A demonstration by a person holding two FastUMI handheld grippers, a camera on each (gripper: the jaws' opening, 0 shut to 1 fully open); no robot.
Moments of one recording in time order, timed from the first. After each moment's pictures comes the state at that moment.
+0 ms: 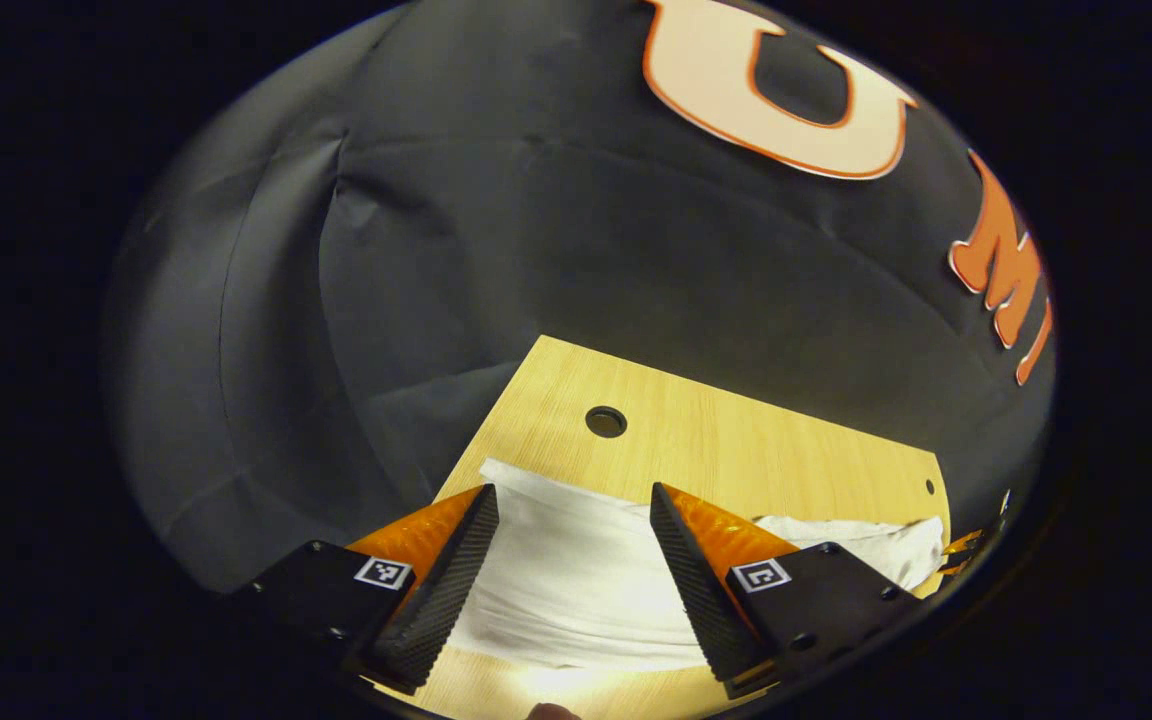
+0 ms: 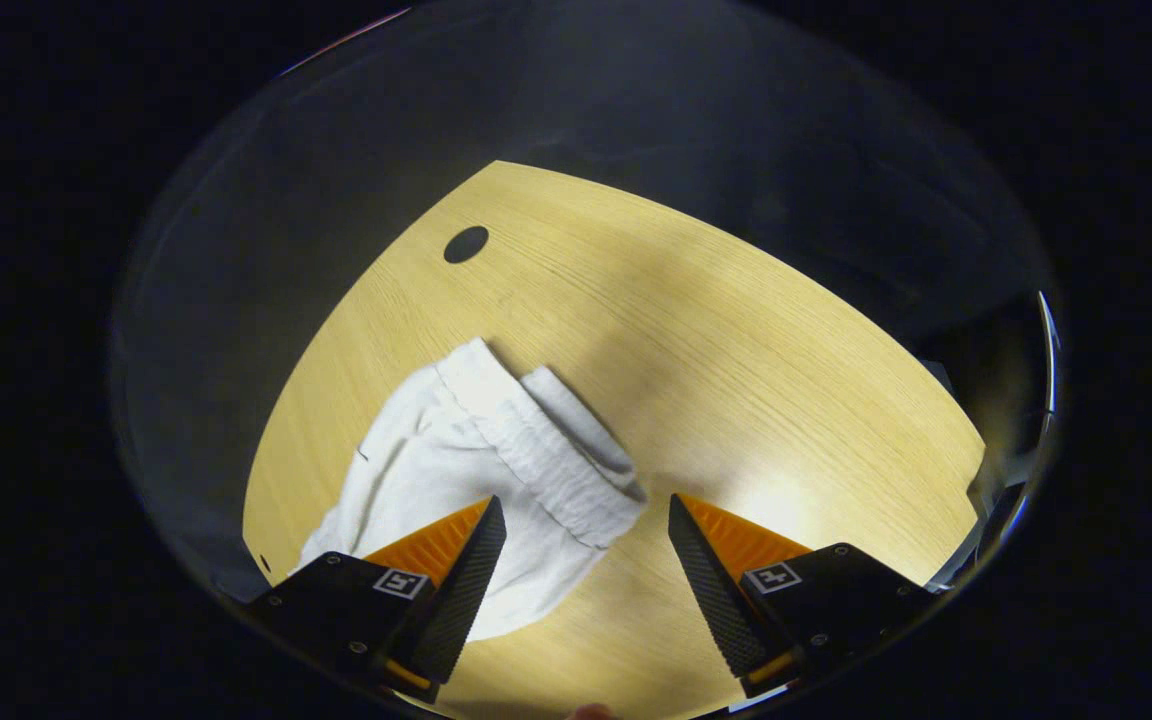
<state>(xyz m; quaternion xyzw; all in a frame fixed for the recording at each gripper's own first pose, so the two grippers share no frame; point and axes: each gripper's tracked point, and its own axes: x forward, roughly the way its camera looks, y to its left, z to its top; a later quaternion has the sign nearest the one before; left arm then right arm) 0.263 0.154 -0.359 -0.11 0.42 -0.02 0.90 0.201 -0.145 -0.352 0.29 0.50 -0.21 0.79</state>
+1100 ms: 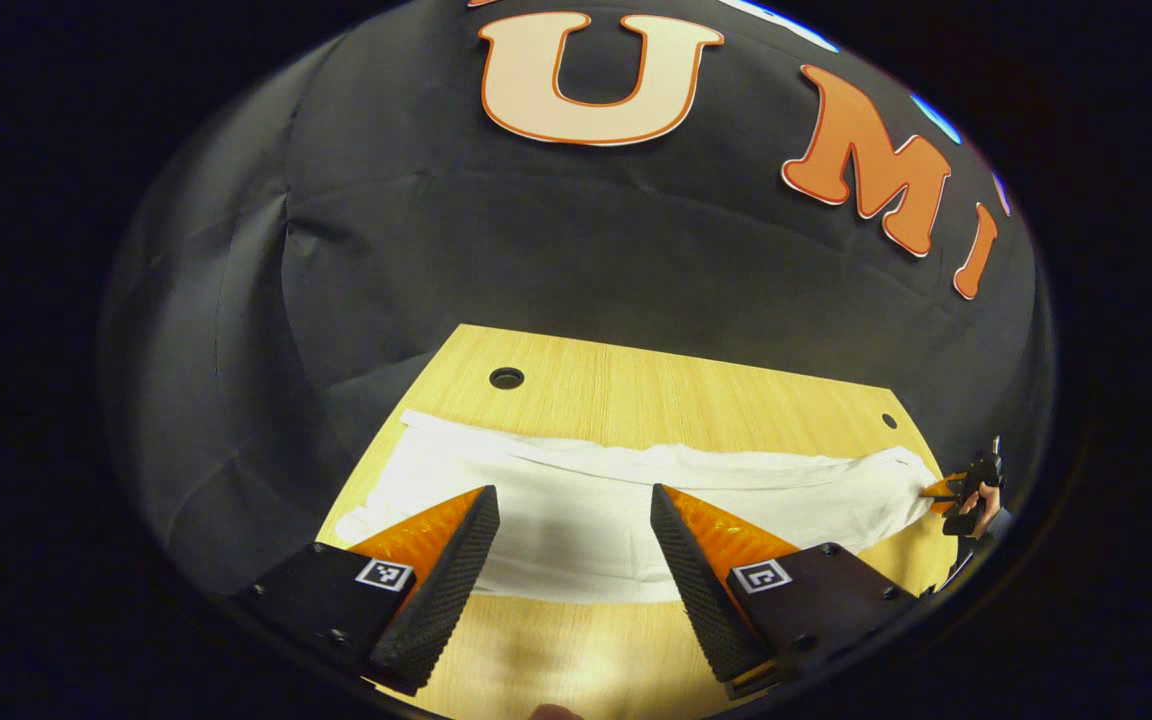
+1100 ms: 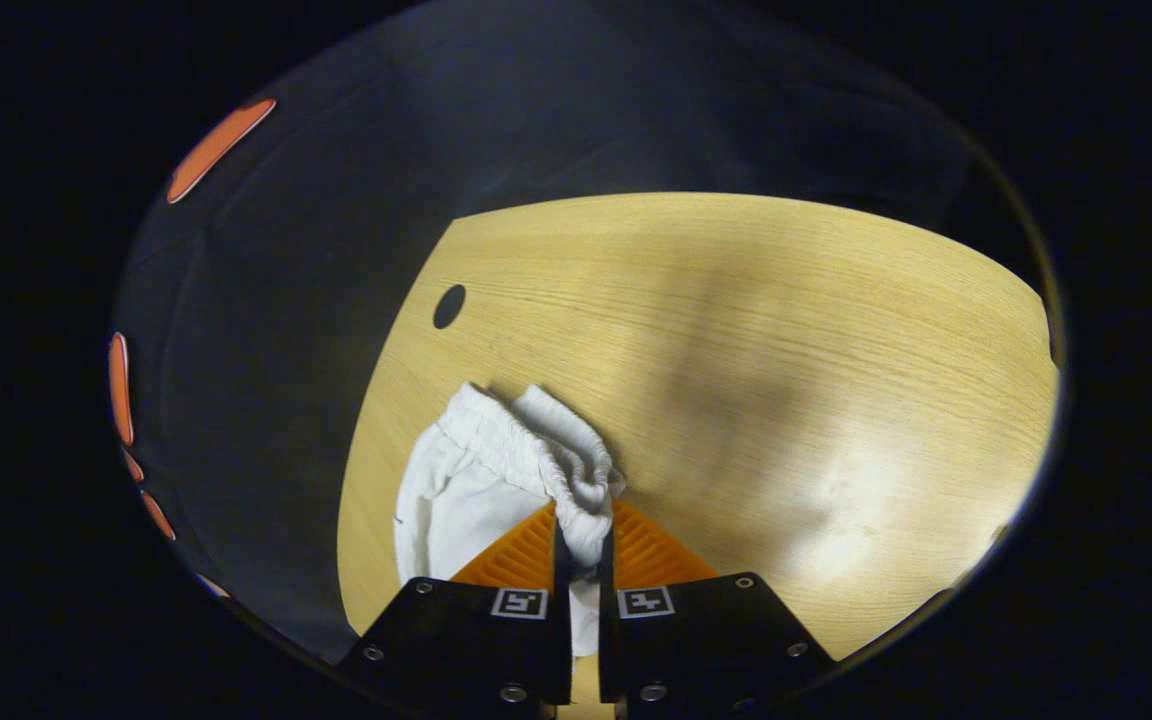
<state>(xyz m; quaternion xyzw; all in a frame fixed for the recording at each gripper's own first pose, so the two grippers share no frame) 0.154 0.043 -0.338 -0.07 0.40 -0.07 0.91 0.231 -0.138 -0.346 0.46 0.34 -0.22 0.79</state>
